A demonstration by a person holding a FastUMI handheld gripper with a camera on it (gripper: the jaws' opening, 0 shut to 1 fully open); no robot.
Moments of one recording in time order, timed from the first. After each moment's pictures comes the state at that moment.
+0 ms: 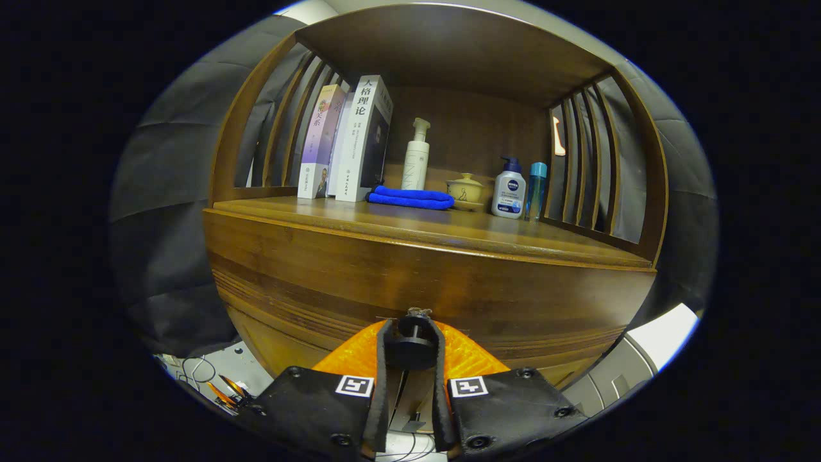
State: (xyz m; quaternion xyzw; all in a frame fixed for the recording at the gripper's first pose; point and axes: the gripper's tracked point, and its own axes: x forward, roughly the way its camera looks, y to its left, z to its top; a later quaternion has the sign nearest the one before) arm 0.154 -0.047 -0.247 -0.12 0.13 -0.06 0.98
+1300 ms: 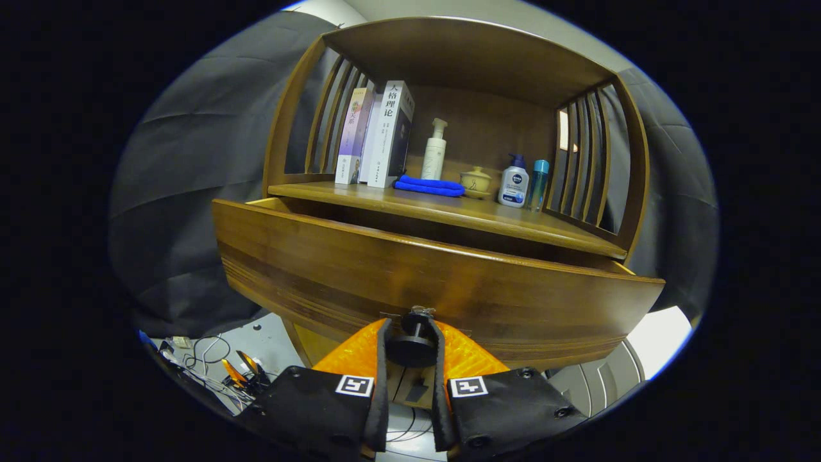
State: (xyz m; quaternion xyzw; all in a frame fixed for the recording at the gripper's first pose) arm 0.064 -0.032 -0.250 -0.14 0.17 -0.02 0.98
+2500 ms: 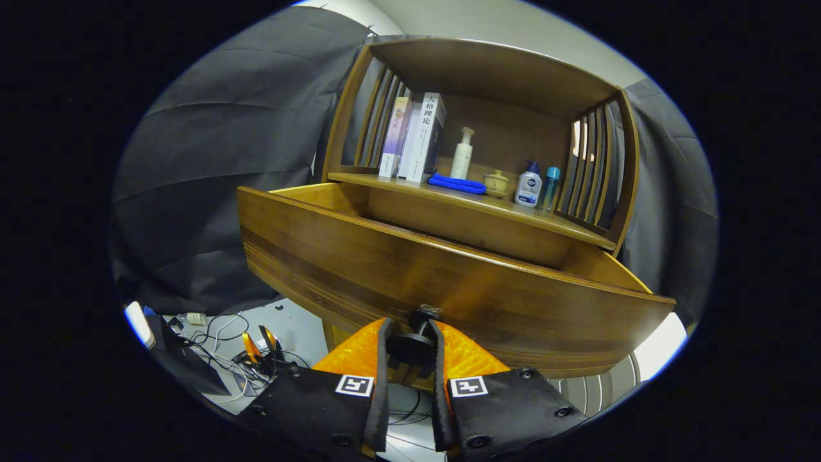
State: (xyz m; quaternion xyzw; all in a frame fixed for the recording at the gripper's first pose) arm -0.021 -0.008 -0.262 -0.18 0.17 0.03 0.97
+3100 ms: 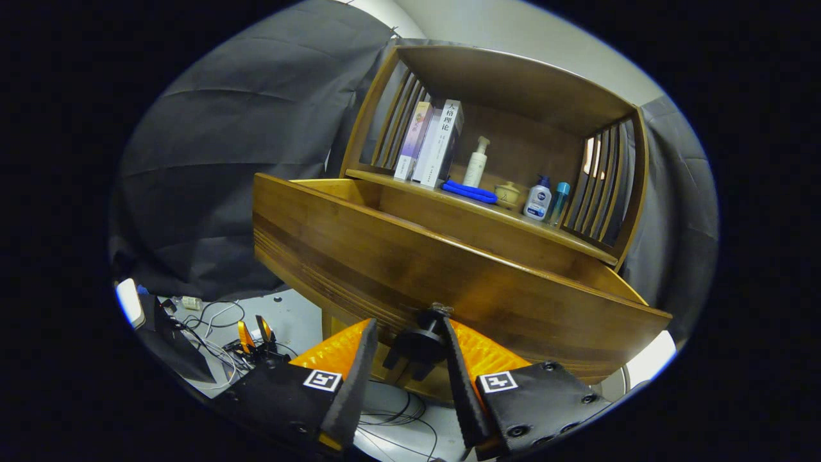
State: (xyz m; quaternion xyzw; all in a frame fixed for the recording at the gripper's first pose) arm -0.031 0.001 -0.265 -0.20 0.16 0.06 0.96
